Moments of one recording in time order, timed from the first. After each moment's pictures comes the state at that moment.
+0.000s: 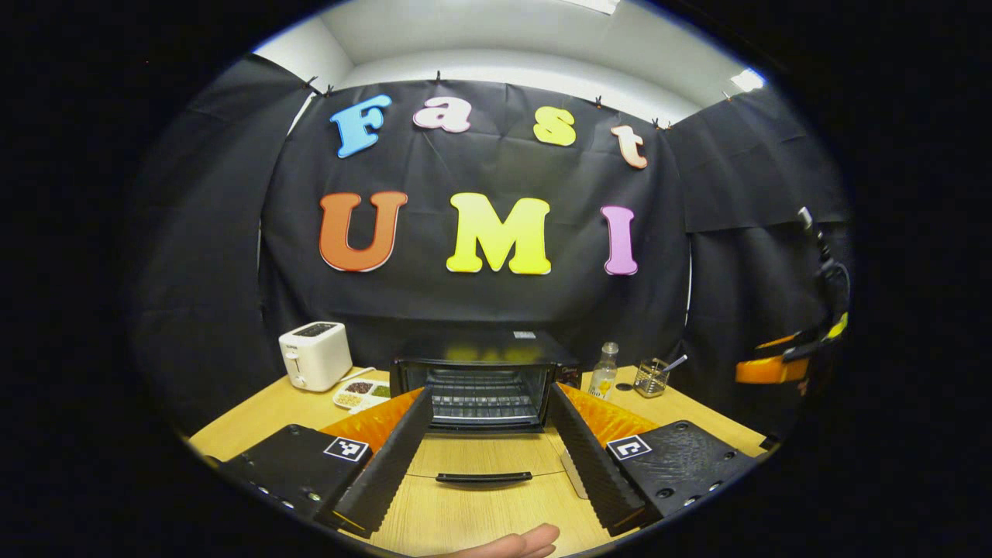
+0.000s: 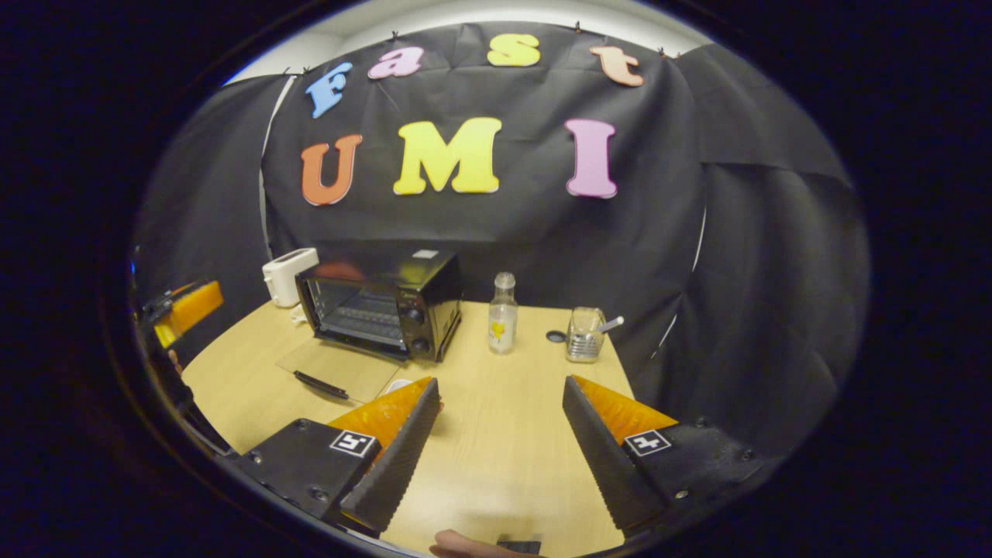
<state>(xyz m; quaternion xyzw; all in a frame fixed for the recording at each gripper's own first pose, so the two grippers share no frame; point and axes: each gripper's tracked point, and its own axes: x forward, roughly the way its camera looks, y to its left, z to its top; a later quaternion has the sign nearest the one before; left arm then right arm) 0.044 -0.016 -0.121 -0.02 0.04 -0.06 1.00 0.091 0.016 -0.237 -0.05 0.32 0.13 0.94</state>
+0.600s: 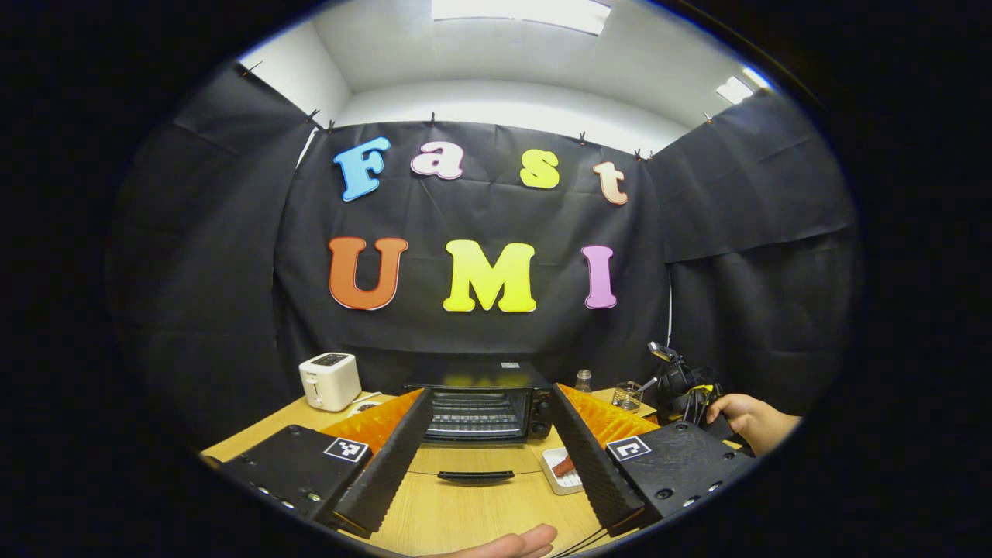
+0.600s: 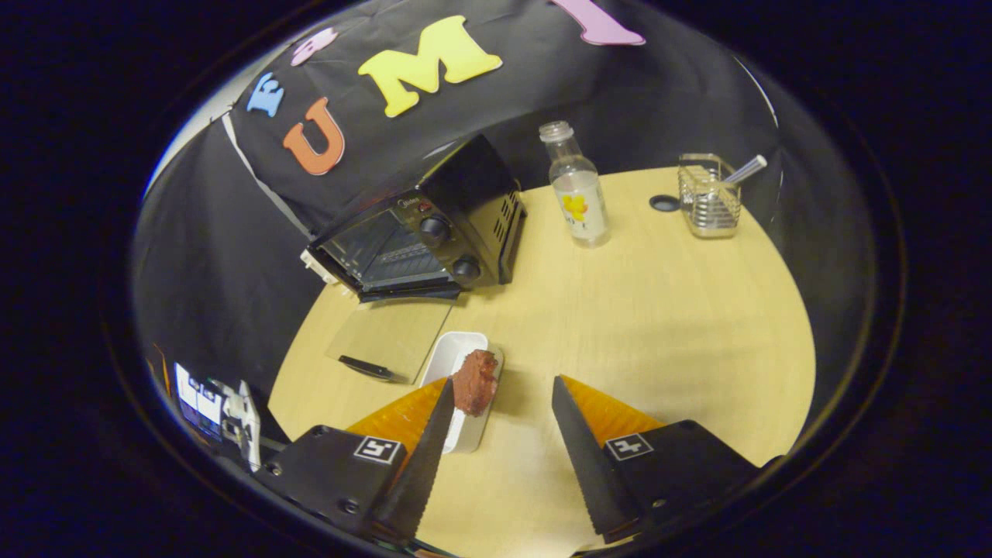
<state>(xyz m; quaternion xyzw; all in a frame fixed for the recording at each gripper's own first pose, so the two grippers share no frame) -0.039 -0.023 -0.076 0.00 -0.01 -0.06 1.00 0.128 0.093 -0.379 0.14 0.51 0.24 0.81</state>
